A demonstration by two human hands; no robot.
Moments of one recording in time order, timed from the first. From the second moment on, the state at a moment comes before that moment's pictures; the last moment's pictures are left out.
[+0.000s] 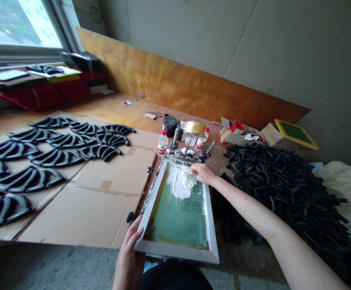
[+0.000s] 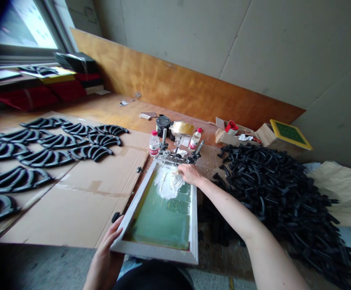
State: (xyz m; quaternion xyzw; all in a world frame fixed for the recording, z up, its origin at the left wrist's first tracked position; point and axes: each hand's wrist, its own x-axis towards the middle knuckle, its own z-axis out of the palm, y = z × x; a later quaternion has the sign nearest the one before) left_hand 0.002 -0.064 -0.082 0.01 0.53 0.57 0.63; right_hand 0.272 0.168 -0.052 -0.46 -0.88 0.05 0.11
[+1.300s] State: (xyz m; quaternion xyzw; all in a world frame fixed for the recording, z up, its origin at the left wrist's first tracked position) left_hand -0.009 -0.063 -0.068 0.05 0.54 0.53 0.65; right_hand 0.238 0.113 -0.012 -0.58 -0.81 0.02 -0.07
